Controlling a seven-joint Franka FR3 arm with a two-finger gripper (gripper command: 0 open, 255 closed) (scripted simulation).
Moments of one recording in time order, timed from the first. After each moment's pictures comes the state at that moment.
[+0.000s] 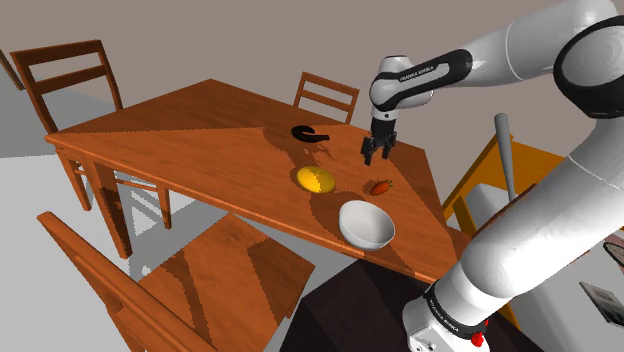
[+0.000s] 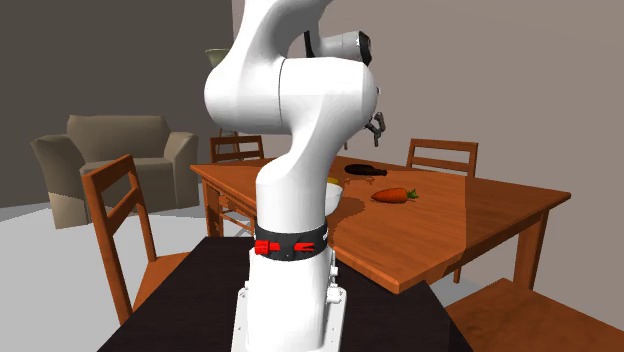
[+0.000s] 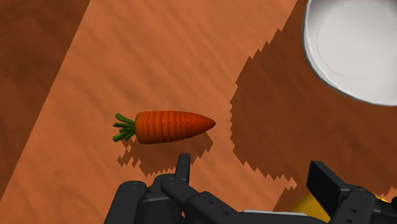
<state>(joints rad) -0.16 -0.03 -0.16 -2.24 -0.18 2.03 -0.16</state>
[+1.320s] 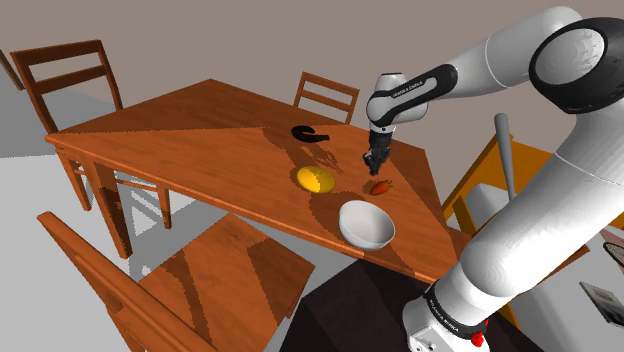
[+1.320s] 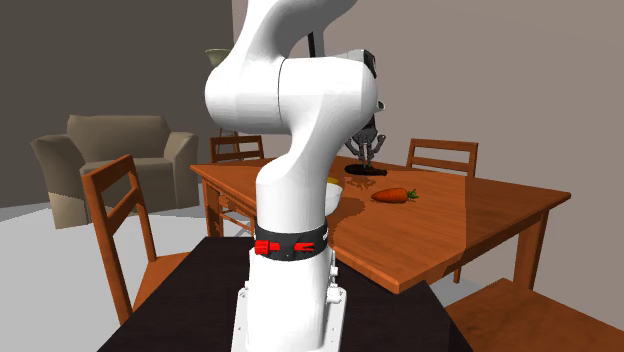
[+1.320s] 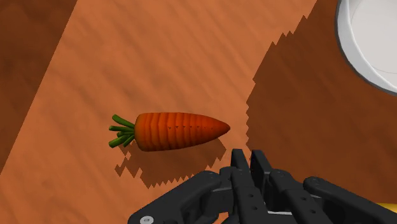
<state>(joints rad) -0.18 0.05 -0.18 -2.28 -0.19 2.15 -0.17</state>
